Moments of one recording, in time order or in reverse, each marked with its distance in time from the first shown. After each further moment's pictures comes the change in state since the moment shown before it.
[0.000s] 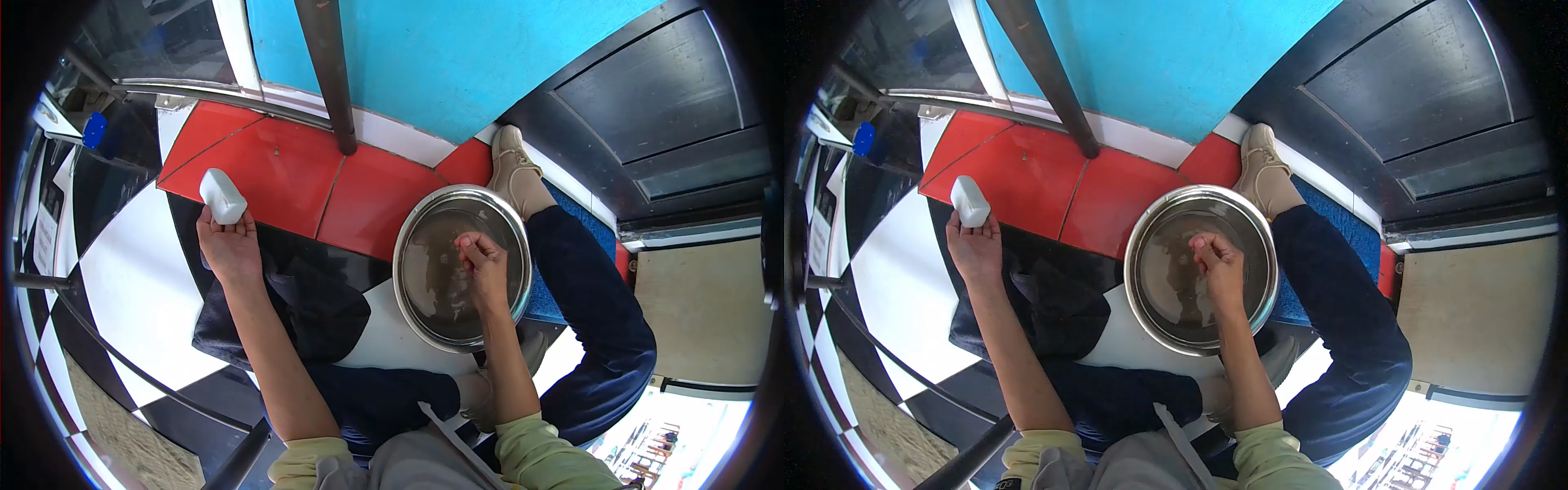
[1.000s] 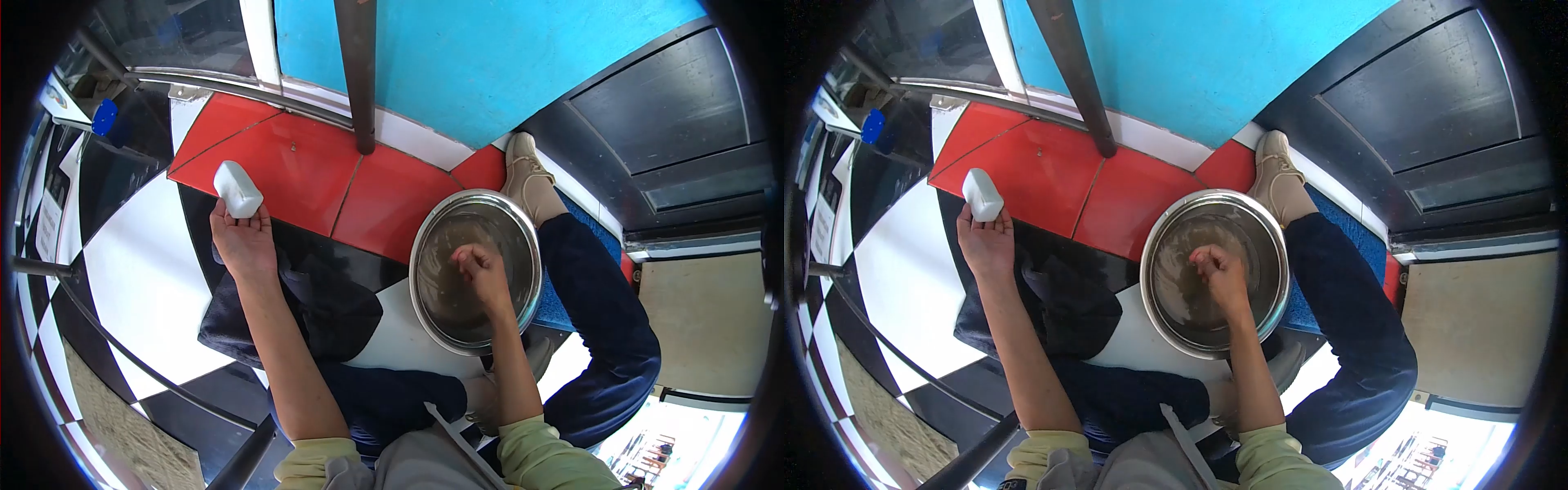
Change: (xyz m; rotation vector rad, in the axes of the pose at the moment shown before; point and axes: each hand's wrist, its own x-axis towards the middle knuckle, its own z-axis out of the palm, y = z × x) left_hand -0.008 0.002 0.006 -0.021 0.007 0.015; right_hand 0.005 0.014 0.001 -0.428 -0.078 -0.086
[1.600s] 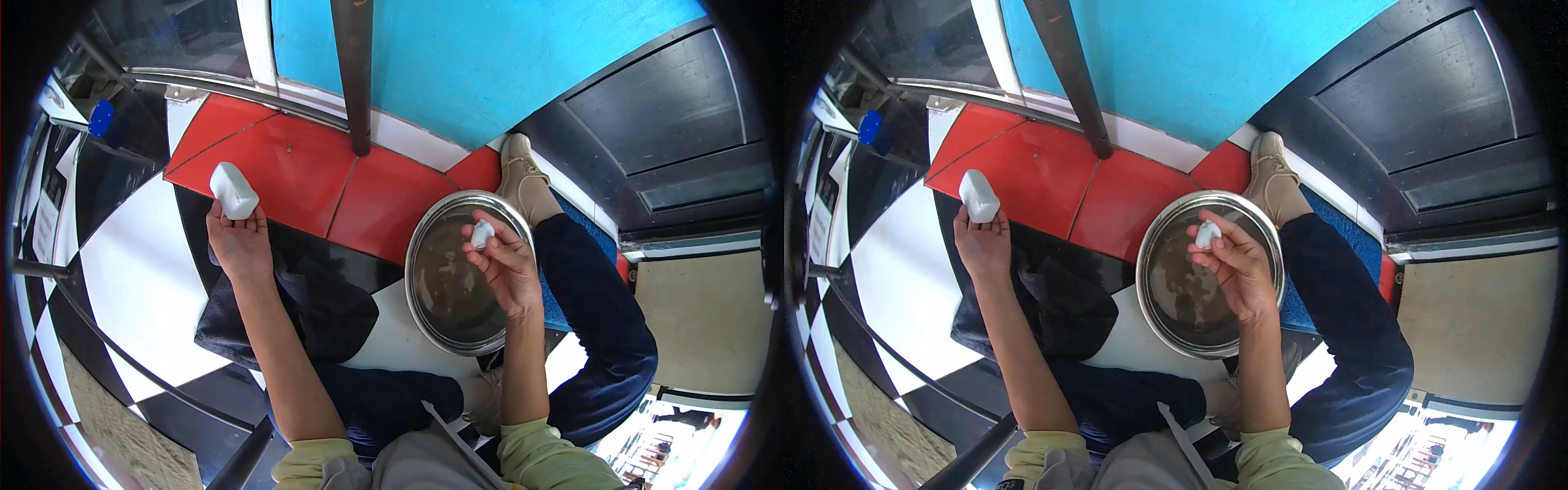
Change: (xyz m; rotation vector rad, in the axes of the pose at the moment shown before) left_hand 0.009 0.000 -0.007 -0.025 -0.023 -0.021; right_hand -0.014 -0.076 -0.026 0.884 -0.237 0.031
